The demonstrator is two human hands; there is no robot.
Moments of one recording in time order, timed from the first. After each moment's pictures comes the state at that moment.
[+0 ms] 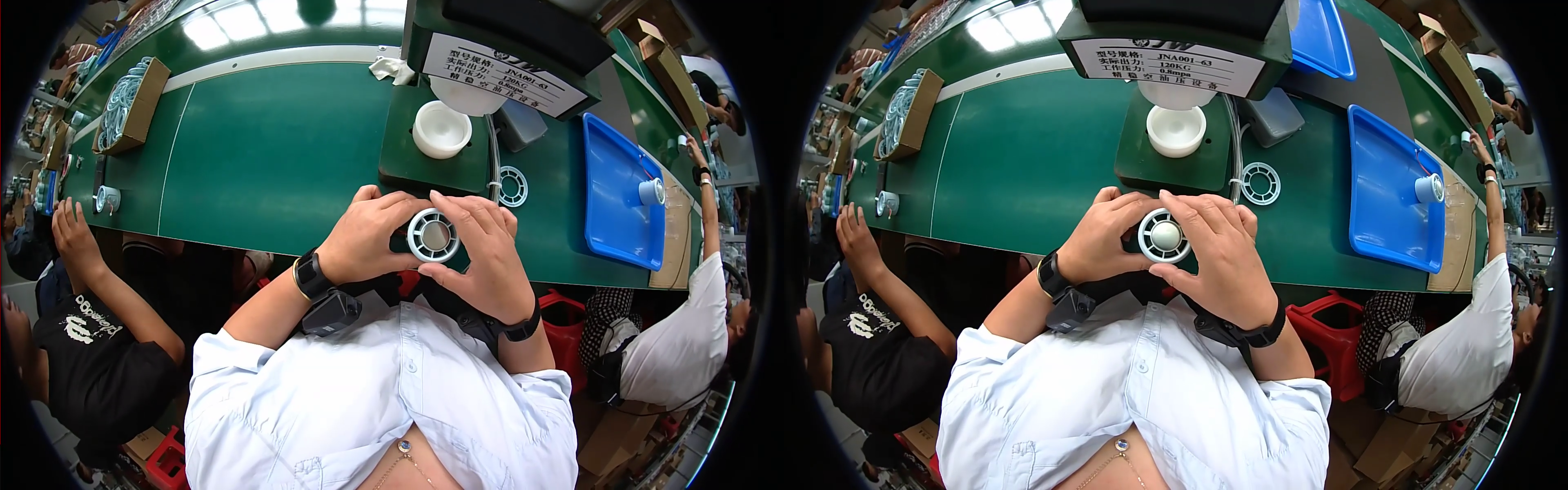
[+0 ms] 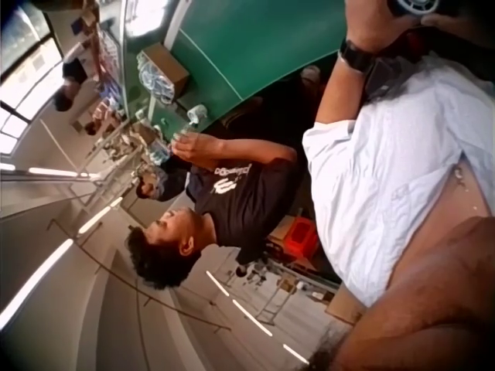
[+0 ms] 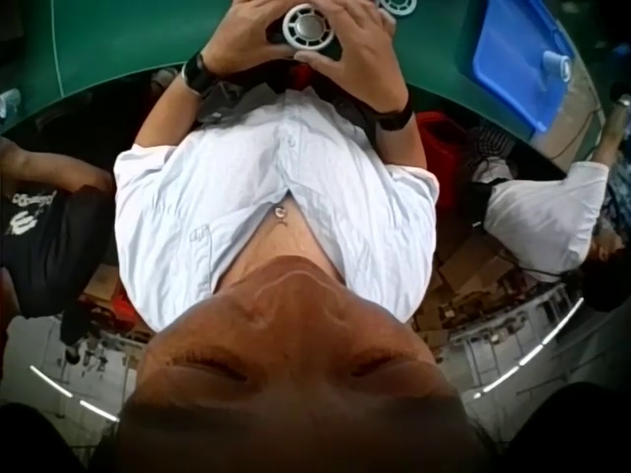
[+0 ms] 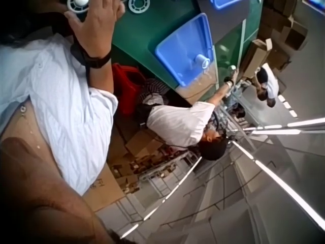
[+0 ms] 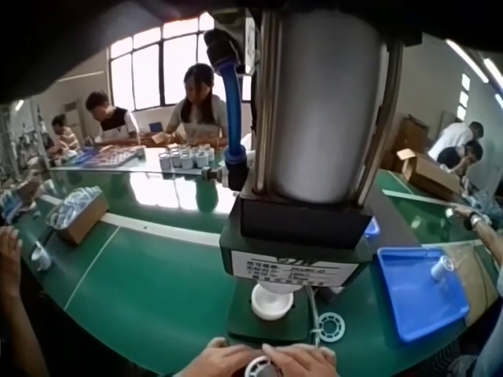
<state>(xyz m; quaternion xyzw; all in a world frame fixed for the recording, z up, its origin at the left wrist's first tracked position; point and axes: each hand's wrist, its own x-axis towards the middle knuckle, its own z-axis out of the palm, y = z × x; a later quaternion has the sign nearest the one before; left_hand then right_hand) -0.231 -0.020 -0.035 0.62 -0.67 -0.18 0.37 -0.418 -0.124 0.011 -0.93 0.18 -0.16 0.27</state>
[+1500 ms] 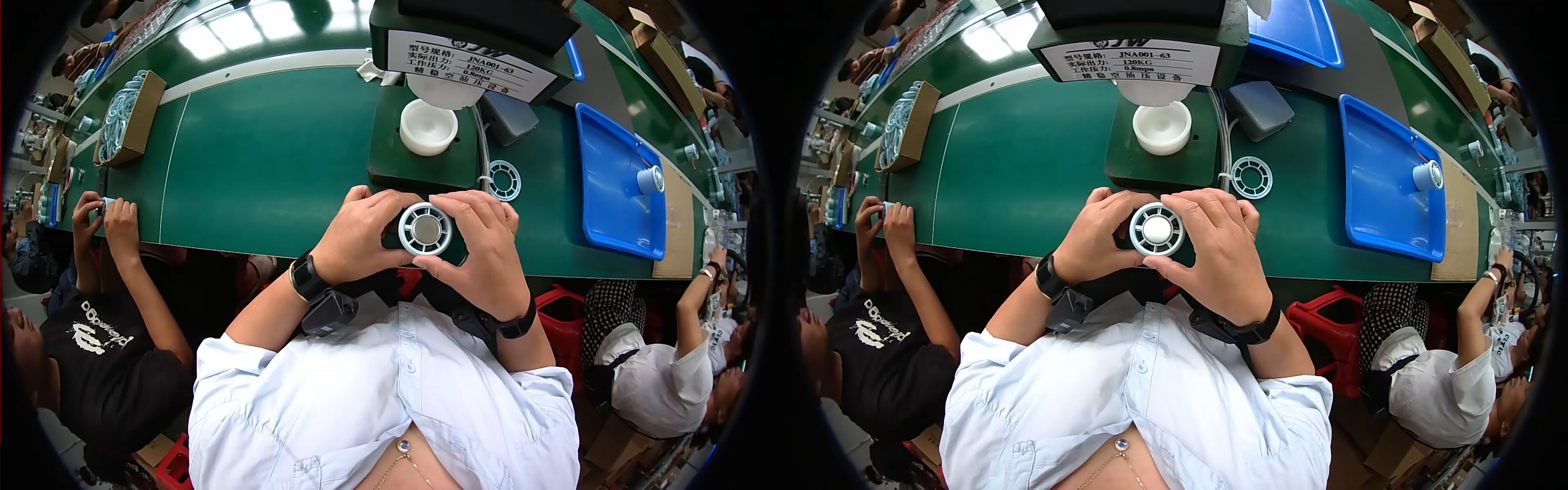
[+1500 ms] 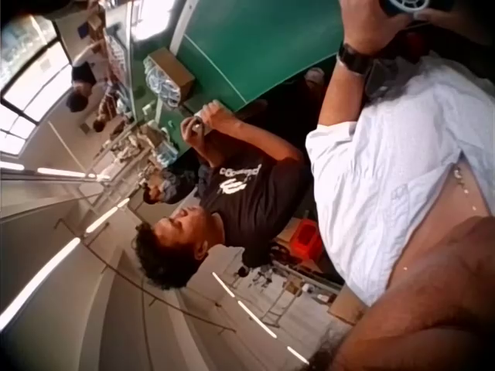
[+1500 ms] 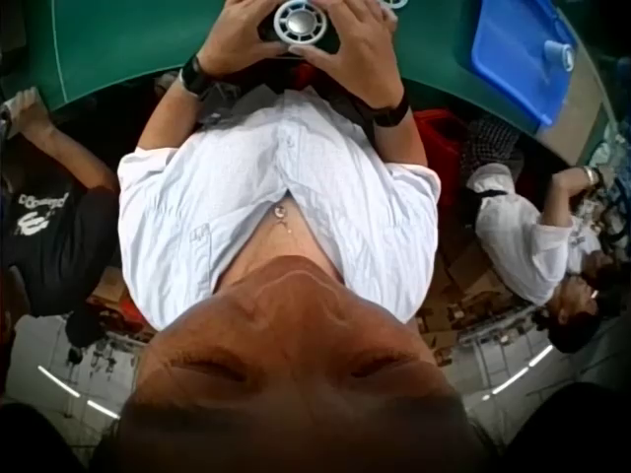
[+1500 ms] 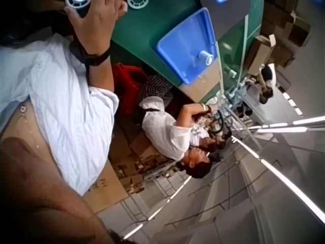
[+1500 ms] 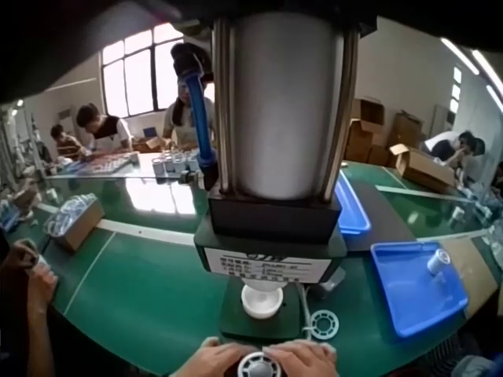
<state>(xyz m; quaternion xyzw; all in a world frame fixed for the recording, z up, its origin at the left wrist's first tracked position) -0.232 -0.020 -0.033 0.63 -0.65 -0.19 0.36 -0.421 -0.123 0.005 -0.93 0.22 -0.19 0.25</state>
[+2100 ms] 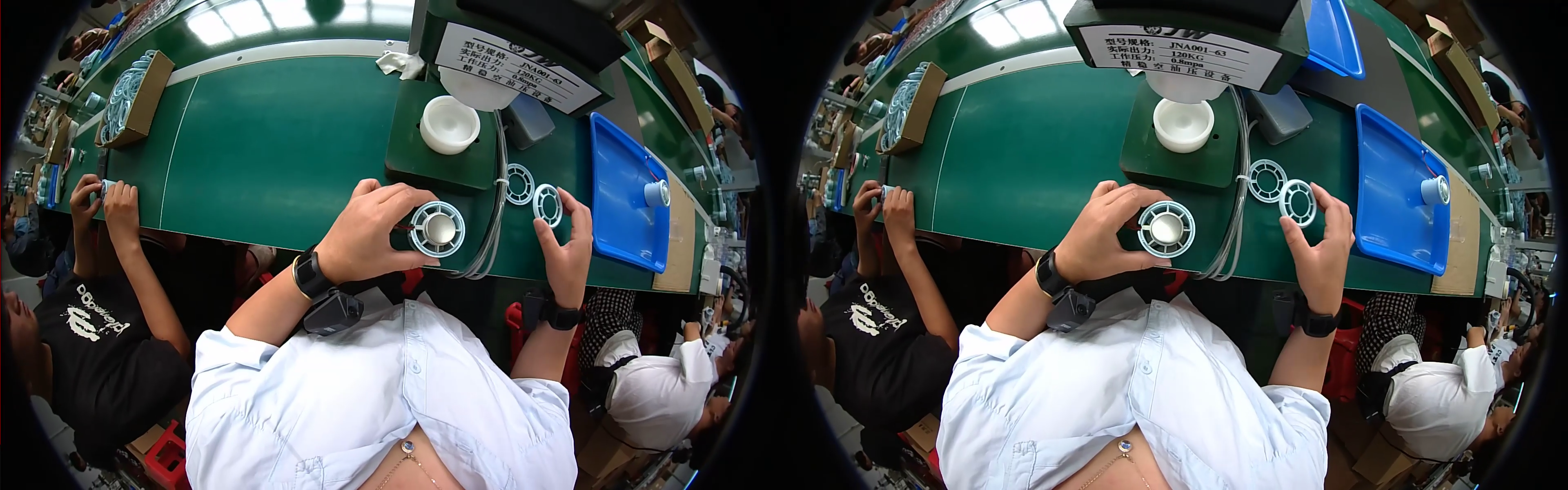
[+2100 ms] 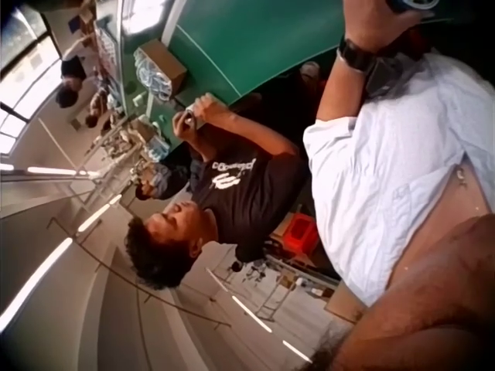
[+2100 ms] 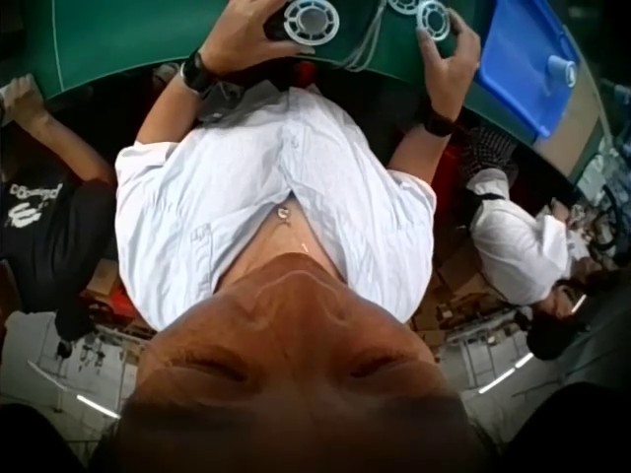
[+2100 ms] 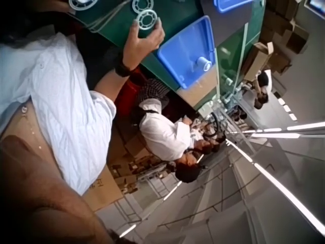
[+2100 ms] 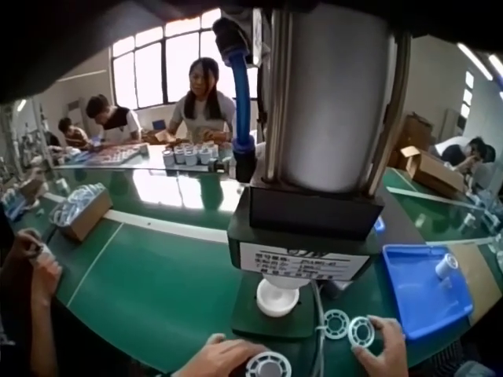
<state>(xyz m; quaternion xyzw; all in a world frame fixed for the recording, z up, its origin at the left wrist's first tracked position) -0.231 -0.017 -0.021 0.62 -0.65 -0.21 0.38 -0.494 -0.190 -0.023 -0.84 0.40 -0.28 0.25</state>
